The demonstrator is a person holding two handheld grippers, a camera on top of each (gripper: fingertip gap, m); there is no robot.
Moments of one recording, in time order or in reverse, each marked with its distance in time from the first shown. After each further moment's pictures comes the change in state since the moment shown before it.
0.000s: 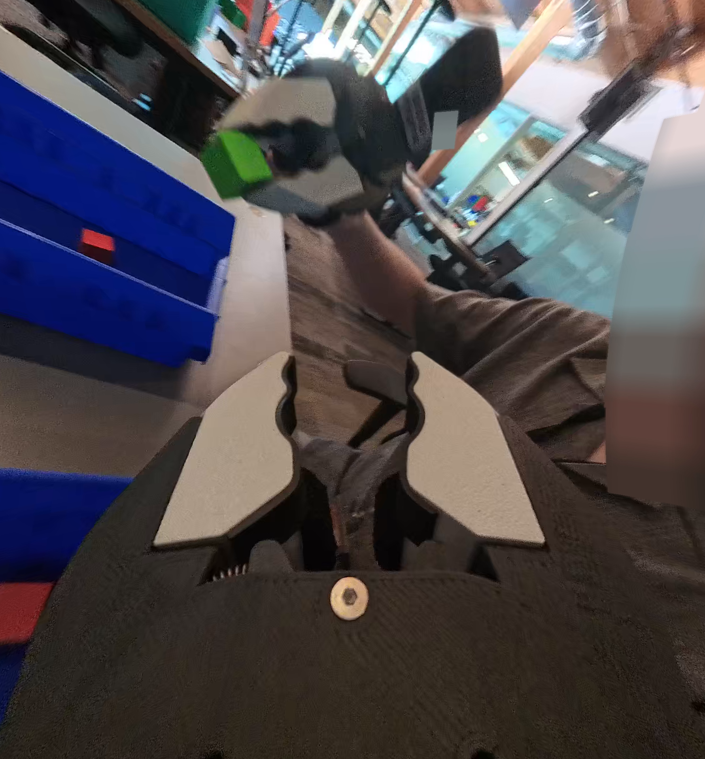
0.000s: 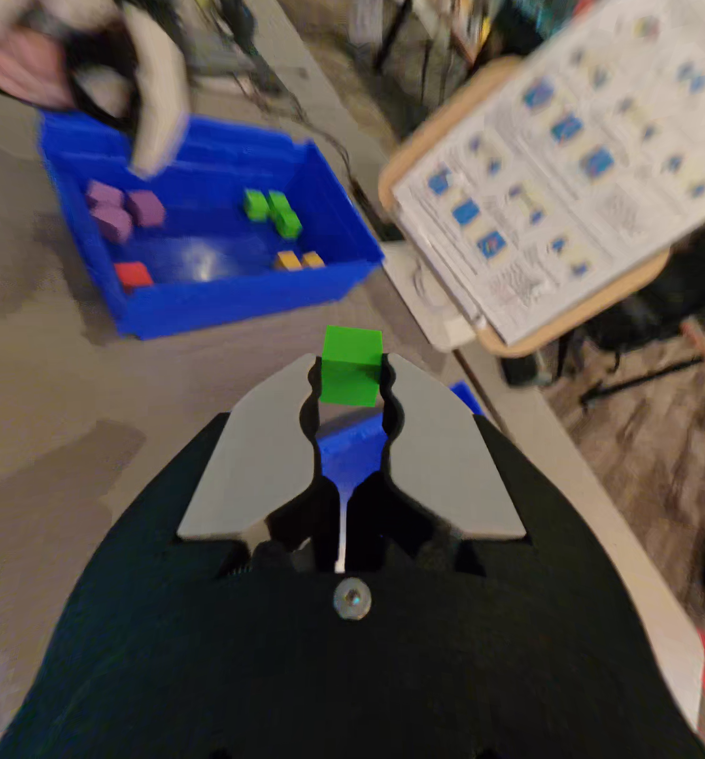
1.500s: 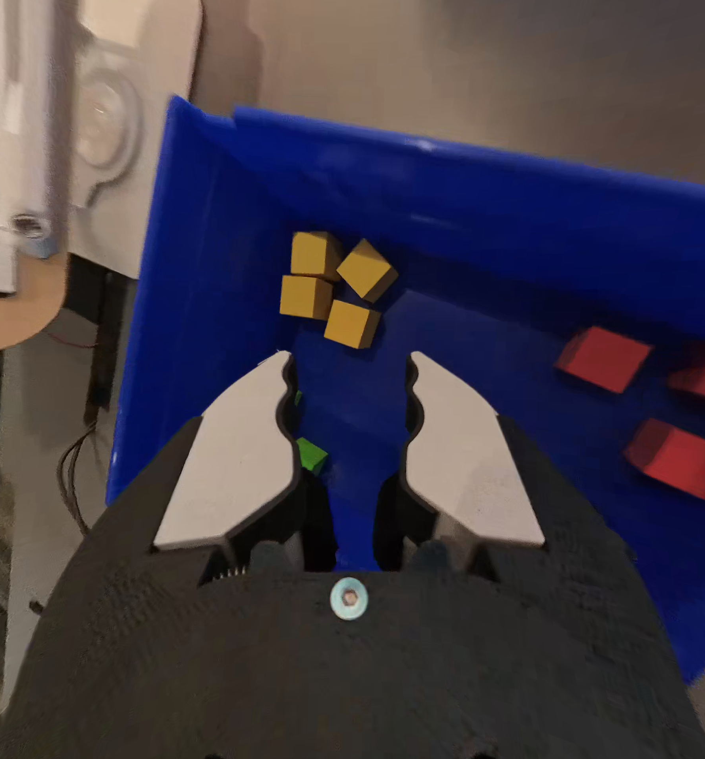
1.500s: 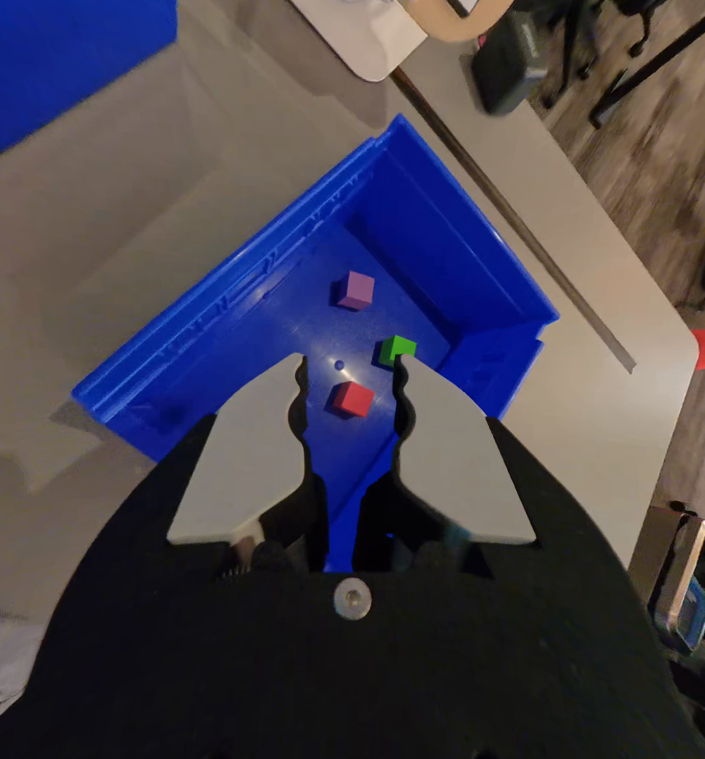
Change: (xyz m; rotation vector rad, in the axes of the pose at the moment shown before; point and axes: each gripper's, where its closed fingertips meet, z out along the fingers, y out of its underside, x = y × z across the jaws) left arm -0.231 0.045 -0.129 -0.780 -1.091 0.422; right arm 0.047 0.124 -0.006 -0.524 0.179 0.287
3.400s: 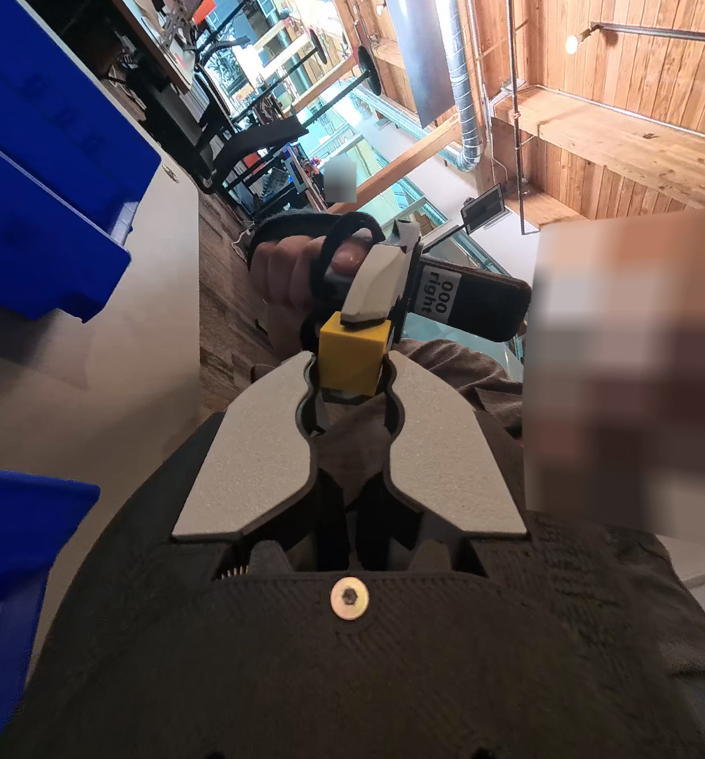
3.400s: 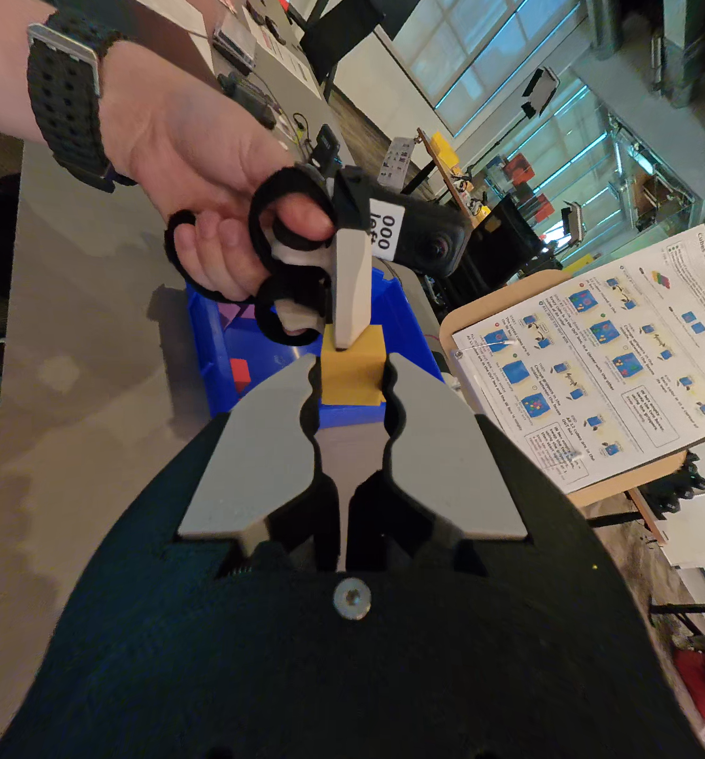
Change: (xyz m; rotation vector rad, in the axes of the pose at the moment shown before) left arm 0.178 -0.111 -0.178 0.732 1.458 -0.668; right arm -0.220 -0.125 -0.078 0.801 -0.155 -0.532
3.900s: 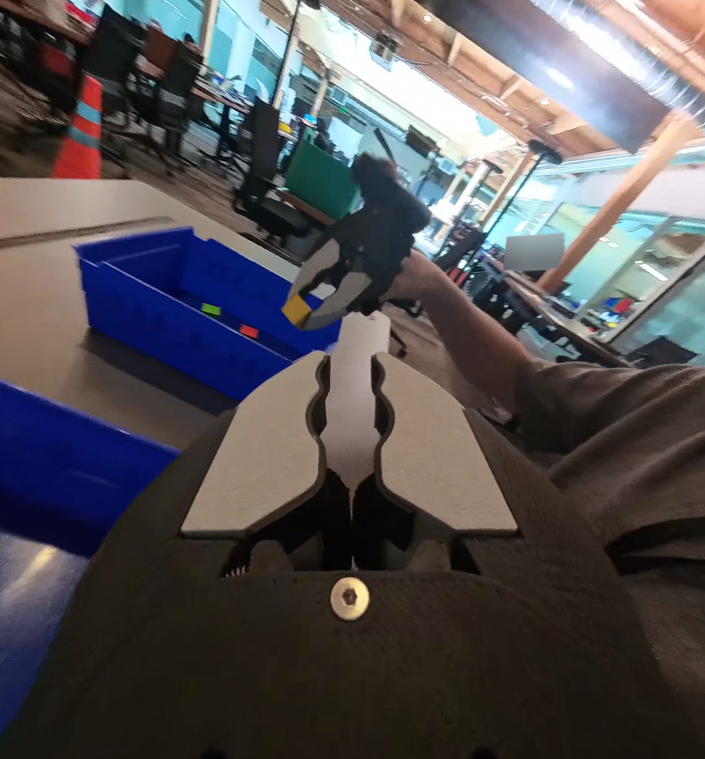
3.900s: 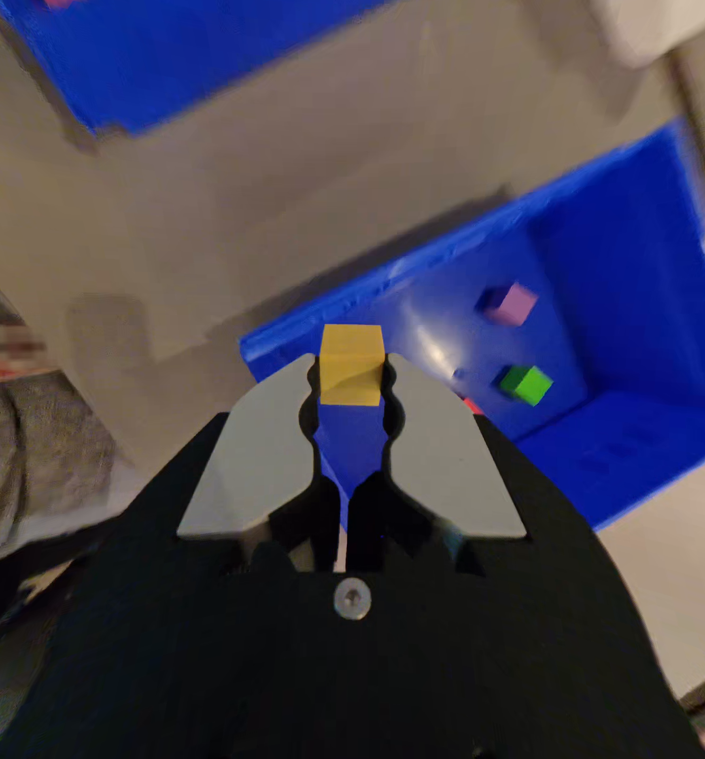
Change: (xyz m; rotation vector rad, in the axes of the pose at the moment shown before) left arm 0.023 -0.036 -0.051 0.278 -0.503 0.534; right arm 0.054 0.185 -0.079 -0.802 -0.324 0.516
